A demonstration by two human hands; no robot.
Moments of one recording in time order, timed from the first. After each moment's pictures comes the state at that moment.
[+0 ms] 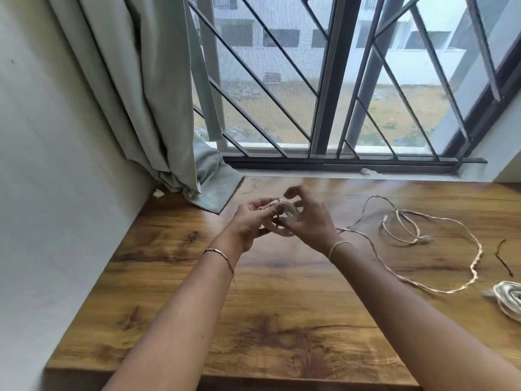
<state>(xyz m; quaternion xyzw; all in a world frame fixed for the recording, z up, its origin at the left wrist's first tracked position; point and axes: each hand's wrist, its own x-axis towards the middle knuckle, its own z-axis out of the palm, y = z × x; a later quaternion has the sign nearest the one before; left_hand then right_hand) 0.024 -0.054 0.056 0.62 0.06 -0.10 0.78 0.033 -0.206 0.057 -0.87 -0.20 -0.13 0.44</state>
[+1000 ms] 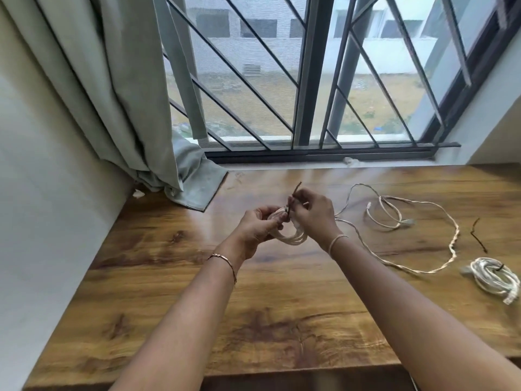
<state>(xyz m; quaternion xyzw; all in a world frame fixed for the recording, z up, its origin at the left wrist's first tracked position) 0.016 -0.084 0.037 0.65 0.01 -0.14 0.75 0.034 -0.228 0.047 -0.88 -0.03 -0.14 0.46</state>
